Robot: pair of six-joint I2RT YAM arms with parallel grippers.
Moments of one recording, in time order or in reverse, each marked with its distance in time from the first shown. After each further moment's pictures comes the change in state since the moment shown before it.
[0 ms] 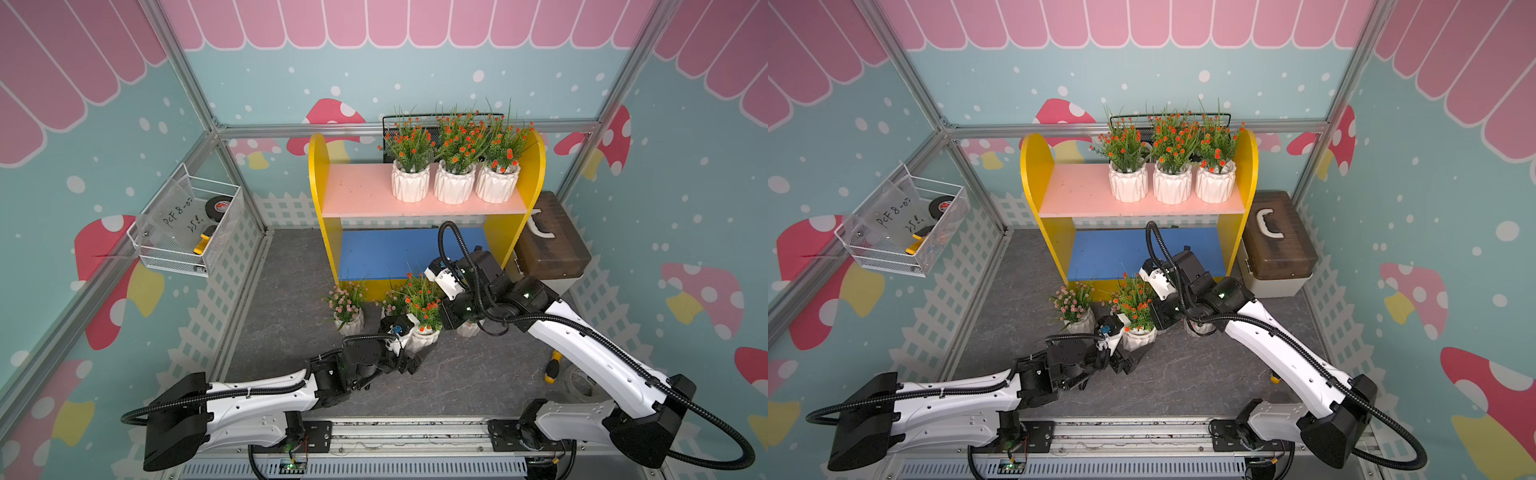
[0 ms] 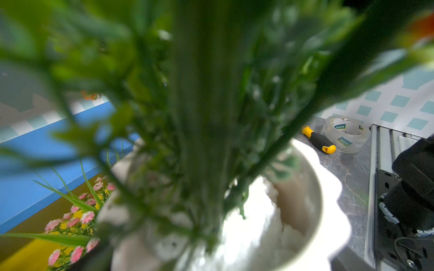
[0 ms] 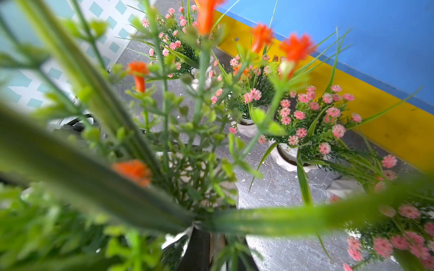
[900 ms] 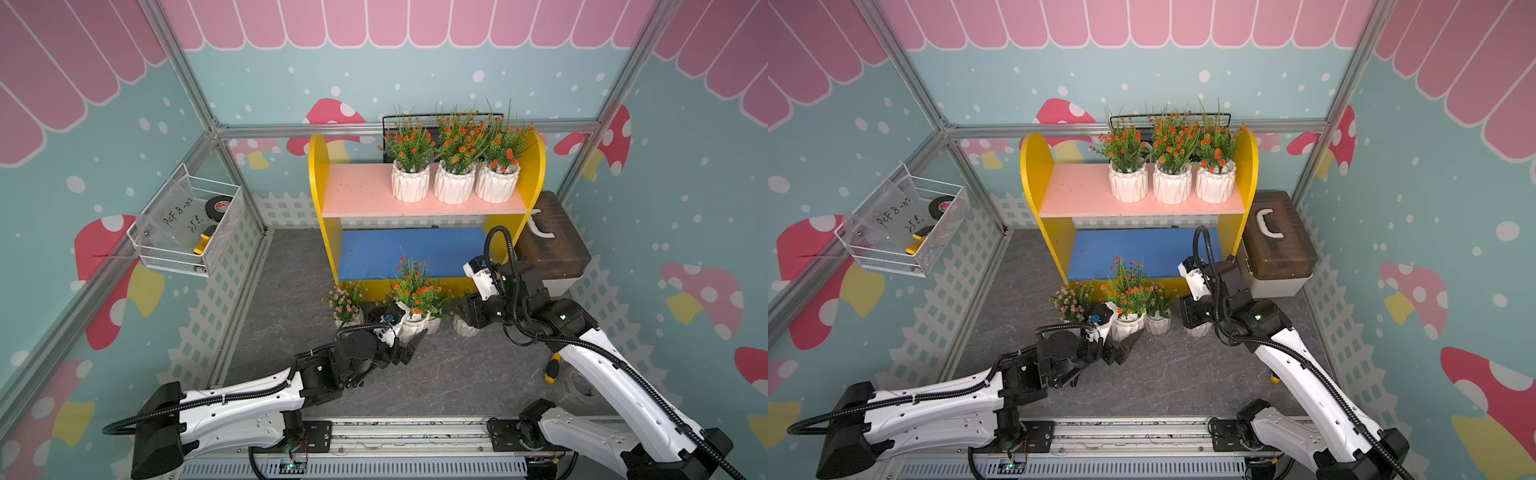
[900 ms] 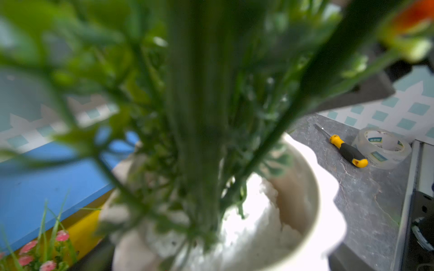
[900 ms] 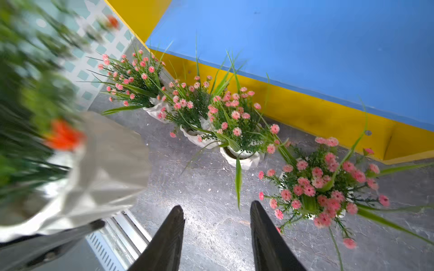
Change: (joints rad) left arm 0.000 -0.103 0.133 -0.265 -0.155 -0.018; right arm -0.207 -0.251 -0.253 0.126 0.039 0.014
